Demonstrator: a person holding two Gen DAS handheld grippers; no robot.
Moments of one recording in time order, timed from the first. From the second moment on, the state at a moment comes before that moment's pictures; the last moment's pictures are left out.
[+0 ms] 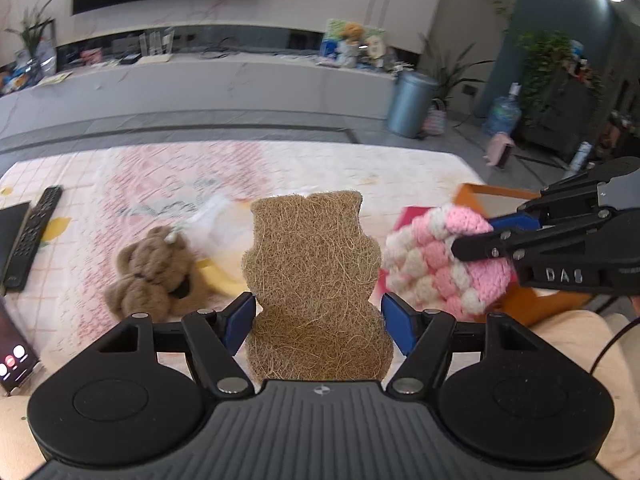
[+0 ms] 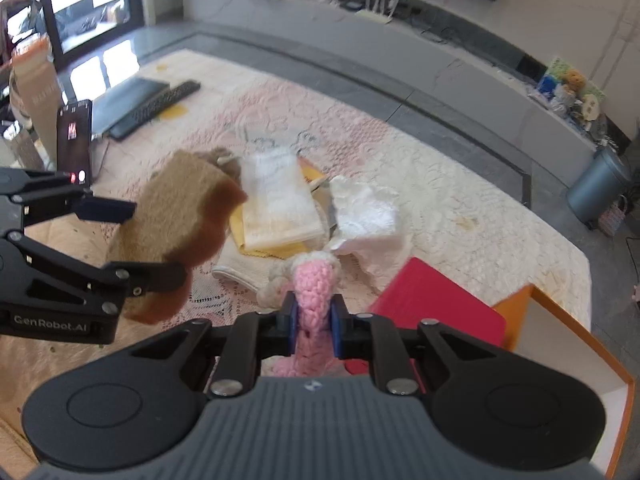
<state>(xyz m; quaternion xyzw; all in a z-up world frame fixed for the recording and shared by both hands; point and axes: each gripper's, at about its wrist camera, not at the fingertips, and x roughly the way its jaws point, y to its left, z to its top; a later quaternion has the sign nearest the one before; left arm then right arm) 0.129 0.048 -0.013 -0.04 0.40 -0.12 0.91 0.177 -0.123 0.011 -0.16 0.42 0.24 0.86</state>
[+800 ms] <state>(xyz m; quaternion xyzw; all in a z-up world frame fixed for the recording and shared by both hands) 0.277 -0.207 -0.022 0.04 0.46 -0.32 0.83 0.203 -0.376 0.010 0.02 0.39 0.01 0.92</state>
